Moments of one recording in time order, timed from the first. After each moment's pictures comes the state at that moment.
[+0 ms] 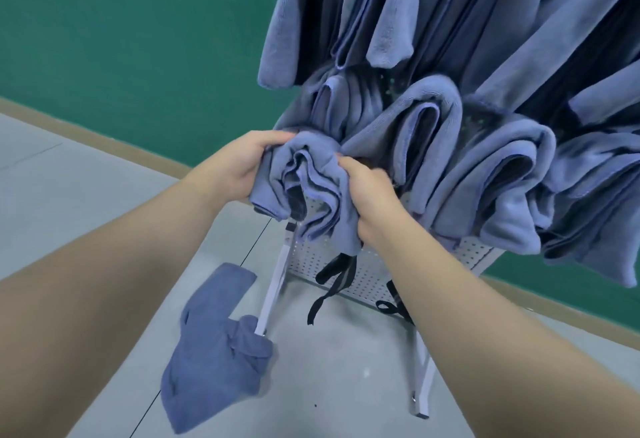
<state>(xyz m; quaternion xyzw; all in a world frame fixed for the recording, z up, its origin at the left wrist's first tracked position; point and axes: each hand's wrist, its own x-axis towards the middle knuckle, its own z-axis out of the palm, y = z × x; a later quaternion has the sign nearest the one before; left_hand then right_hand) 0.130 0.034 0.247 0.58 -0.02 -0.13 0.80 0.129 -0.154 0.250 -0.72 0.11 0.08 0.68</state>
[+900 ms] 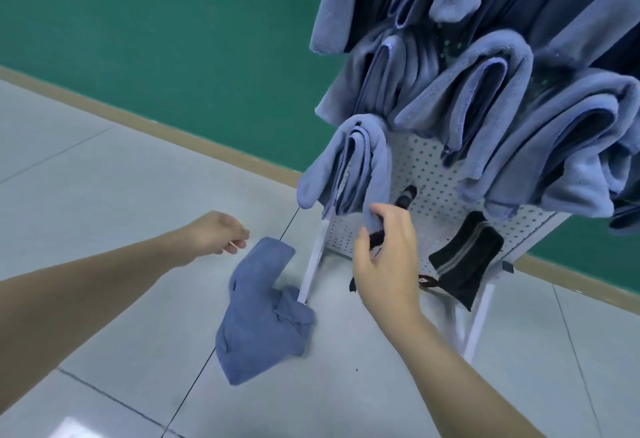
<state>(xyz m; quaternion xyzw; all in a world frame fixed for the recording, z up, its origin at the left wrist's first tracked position) 0.042 0.145 0.099 0.84 0.18 -0.17 0.48 0.010 -0.154 0.144 -0.86 -0.14 -0.24 0.42</state>
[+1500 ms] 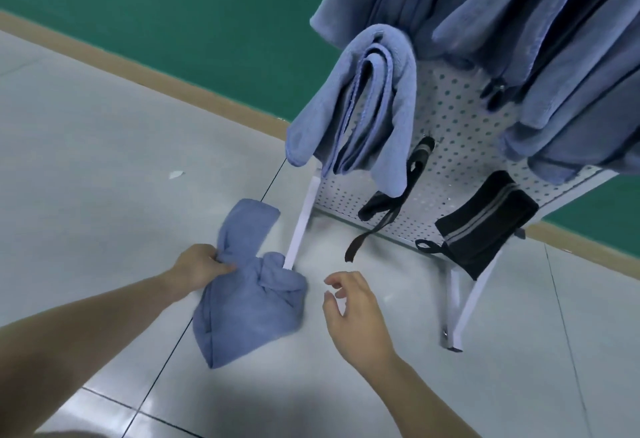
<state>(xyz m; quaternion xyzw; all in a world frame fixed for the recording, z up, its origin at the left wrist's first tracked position) 0.016 0.126 -0.064 0.82 0.26 -0.21 0.46 -0.030 -0.171 -0.003 -0.92 -0.05 0.09 0.37</state>
